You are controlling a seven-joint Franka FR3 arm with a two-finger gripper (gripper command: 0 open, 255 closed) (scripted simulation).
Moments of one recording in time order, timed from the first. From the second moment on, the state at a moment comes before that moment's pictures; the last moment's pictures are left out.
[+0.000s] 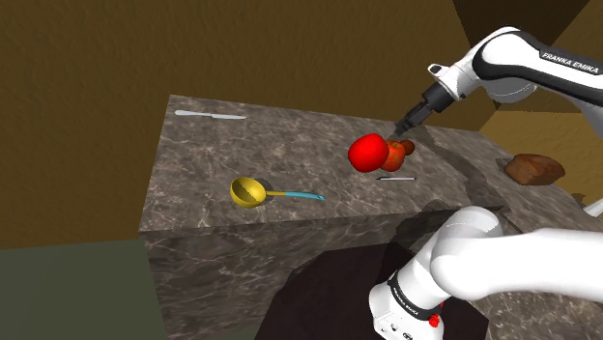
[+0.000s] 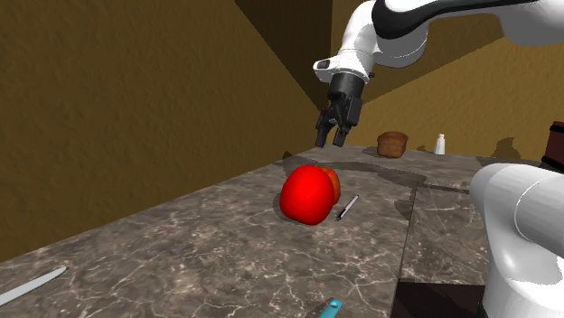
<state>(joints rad) 0.03 -0.85 -0.65 -2.43 -0.07 1.84 -0.76</state>
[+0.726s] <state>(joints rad) 0.09 -0.80 -0.79 -2.46 -0.06 1.95 -0.89</state>
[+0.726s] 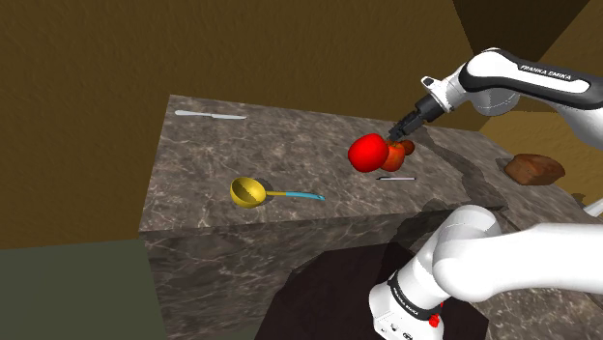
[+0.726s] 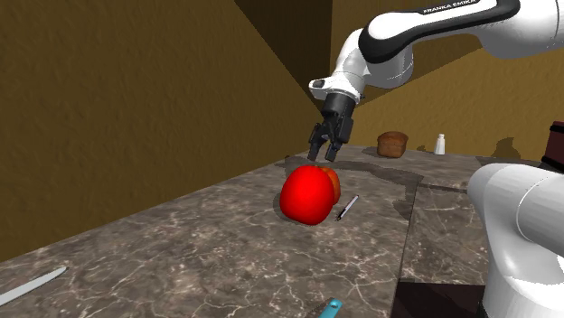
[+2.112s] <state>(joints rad) 0.09 -0.80 -0.77 -2.42 -0.05 1.91 -0.87</state>
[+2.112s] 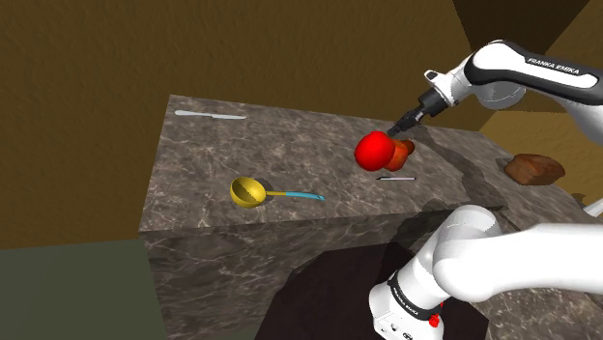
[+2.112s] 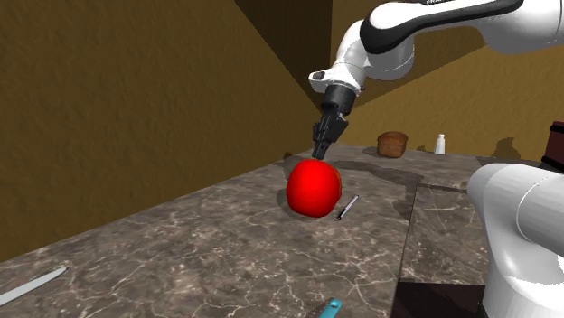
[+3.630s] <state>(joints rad) 0.14 -0.76 -0.69 -2.10 0.00 1.65 -0.79</state>
